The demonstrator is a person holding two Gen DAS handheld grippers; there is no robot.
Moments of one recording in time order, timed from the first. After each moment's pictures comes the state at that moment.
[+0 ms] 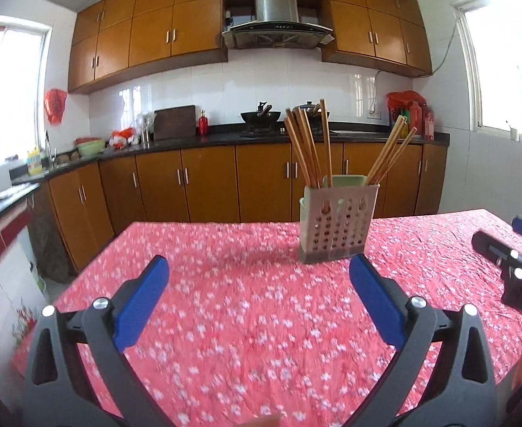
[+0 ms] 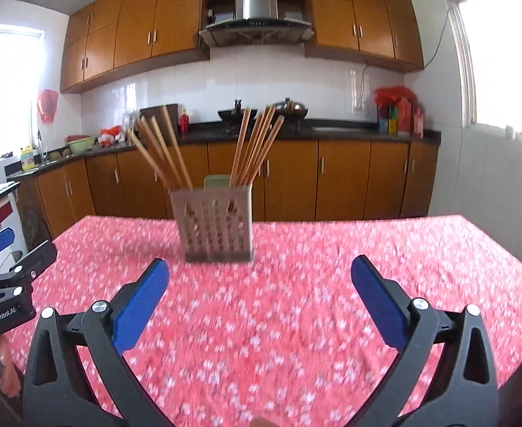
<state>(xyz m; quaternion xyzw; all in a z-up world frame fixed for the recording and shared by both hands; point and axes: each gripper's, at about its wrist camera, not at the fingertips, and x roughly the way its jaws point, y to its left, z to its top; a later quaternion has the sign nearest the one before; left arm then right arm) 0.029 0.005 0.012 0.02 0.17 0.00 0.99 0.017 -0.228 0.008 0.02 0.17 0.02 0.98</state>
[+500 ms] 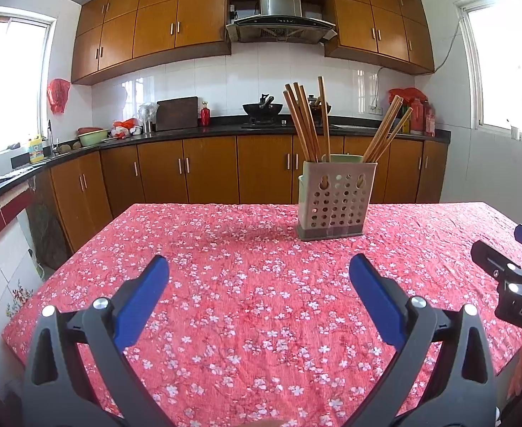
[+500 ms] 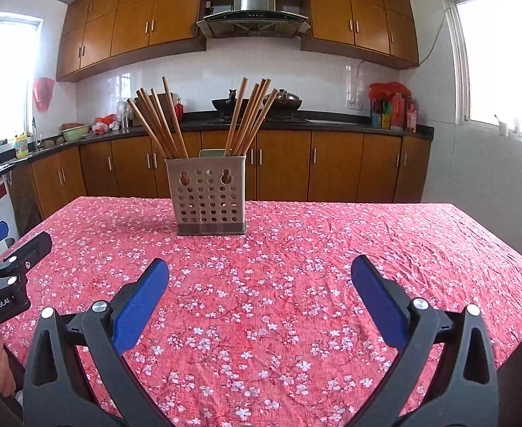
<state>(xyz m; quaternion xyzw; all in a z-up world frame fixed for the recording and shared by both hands) 0.015 -0.002 -0.013 0.01 0.17 0.00 0.98 0.001 -0.228 -0.019 0.01 0.18 0.00 0.98</state>
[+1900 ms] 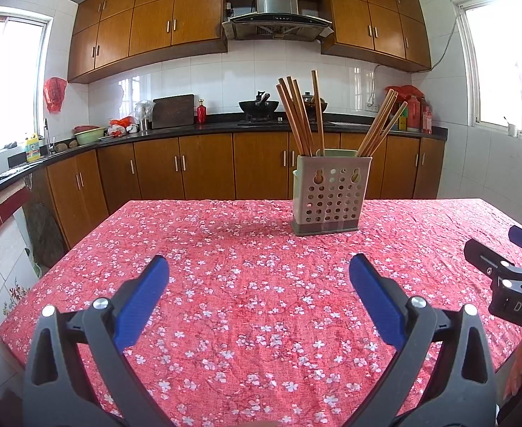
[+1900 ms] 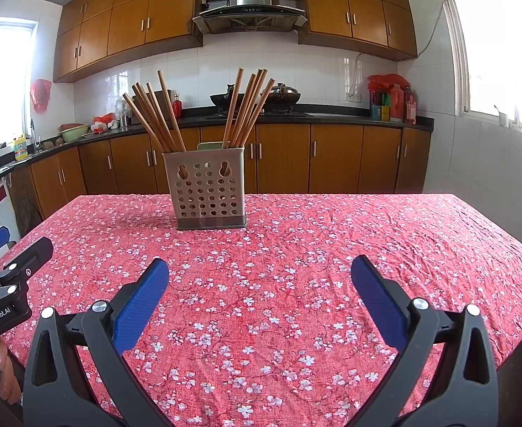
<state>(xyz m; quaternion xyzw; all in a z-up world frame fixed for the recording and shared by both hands) 0.014 -0.002 -0.017 0.01 0.18 -0.01 0.98 0.000 -0.232 -0.024 0.02 0.19 0.00 0.98</state>
